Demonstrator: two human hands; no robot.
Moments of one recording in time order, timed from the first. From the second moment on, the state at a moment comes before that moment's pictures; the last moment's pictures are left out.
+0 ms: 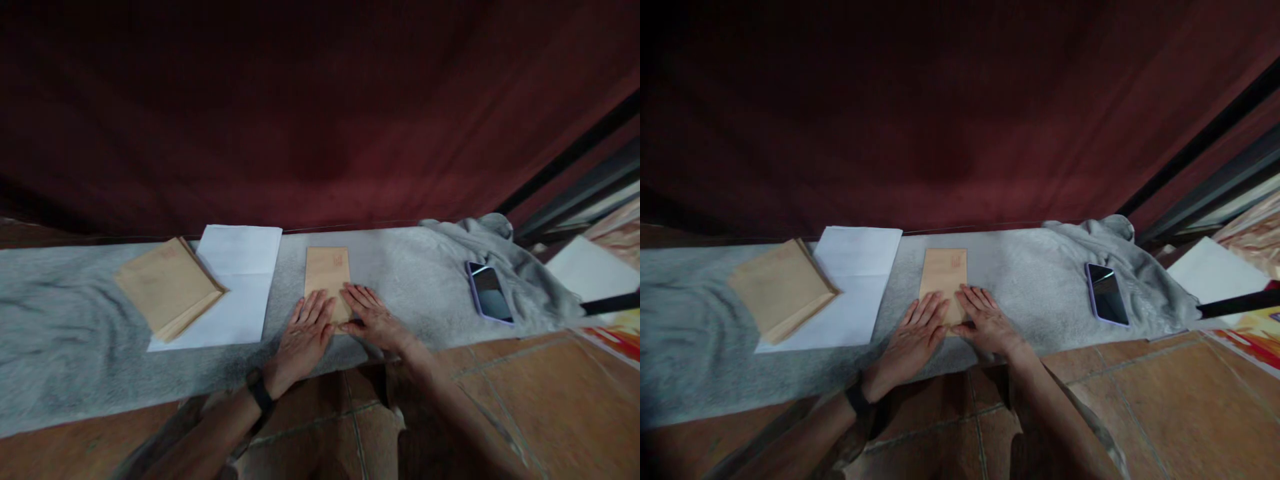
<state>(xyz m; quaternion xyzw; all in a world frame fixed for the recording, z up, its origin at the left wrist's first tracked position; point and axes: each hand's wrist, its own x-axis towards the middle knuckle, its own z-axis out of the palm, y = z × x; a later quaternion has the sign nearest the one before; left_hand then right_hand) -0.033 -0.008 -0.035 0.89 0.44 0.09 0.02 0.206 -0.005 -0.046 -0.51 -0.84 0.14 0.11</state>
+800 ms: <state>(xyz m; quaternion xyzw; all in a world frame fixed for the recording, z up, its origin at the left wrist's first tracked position) -0.051 0.004 -0.034 0.90 0.43 0.07 0.03 0.177 -0.002 -0.031 -0.56 -0.78 0.16 0.23</state>
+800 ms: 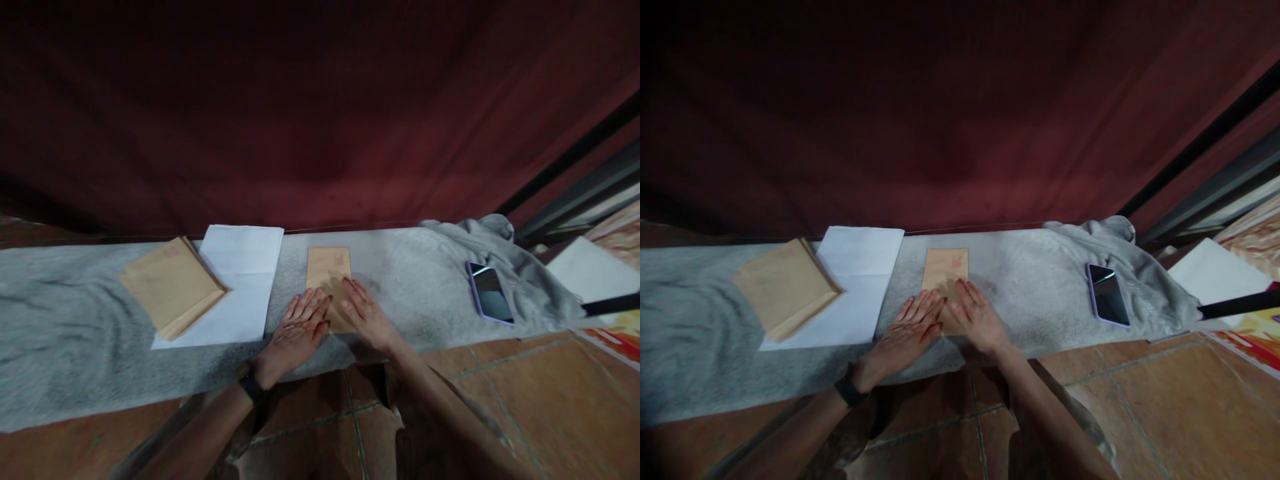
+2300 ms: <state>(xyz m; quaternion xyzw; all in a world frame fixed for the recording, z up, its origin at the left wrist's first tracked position) -0.052 0.011 -0.033 0.88 0.46 0.08 0.04 0.134 0.022 -0.053 -0.65 -0.74 -0.01 0.18</state>
